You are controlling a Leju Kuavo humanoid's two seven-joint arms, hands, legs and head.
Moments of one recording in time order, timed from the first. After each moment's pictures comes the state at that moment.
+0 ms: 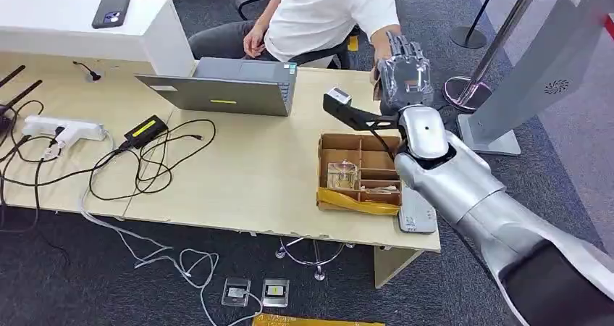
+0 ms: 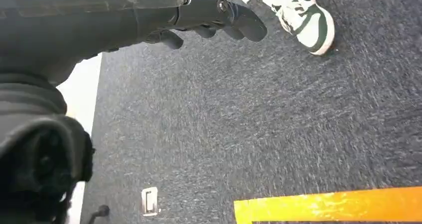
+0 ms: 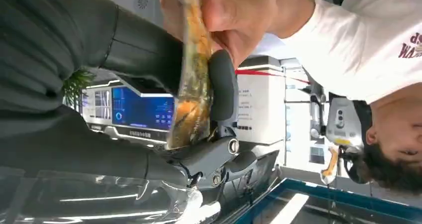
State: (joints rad) left arm -0.12 0.07 -1.21 -0.27 0.67 0.63 0.00; right arm -1.15 -0.09 1.08 -0.72 0.79 -0.28 0.41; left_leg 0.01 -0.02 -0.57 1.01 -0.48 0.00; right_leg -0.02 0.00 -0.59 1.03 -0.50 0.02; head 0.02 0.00
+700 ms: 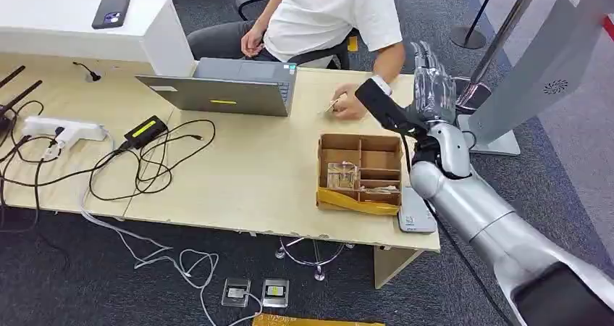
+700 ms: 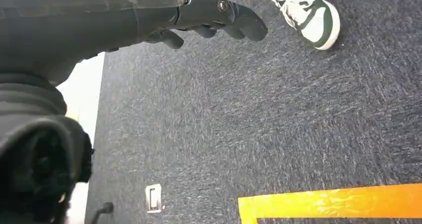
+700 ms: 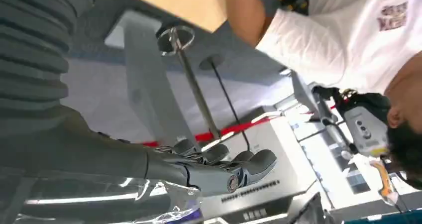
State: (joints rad) left arm -0.12 0.07 -1.24 -0.27 0.70 0.63 0.00; right arm -0.98 -0.19 0.92 -0.90 0.38 -0.50 0.25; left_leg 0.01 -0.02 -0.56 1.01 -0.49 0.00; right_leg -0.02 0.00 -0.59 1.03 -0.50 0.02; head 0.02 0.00
